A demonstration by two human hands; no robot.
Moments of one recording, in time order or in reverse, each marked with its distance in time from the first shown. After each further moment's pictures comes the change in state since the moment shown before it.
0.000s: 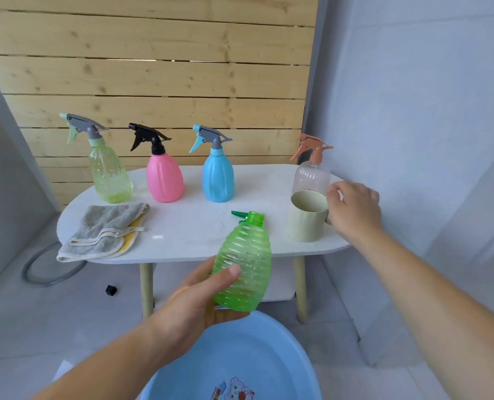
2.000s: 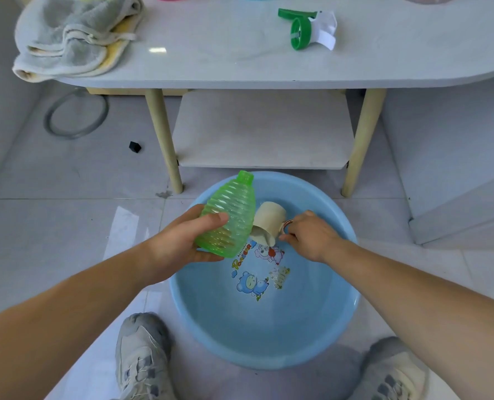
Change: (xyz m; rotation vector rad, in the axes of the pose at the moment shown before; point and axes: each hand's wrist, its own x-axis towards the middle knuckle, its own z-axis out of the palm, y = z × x) left_hand -0.003 -0.163 -0.108 0.100 0.180 -0.394; right_hand -0.201 0.118 0.276 -0.305 -1.006 -0.467
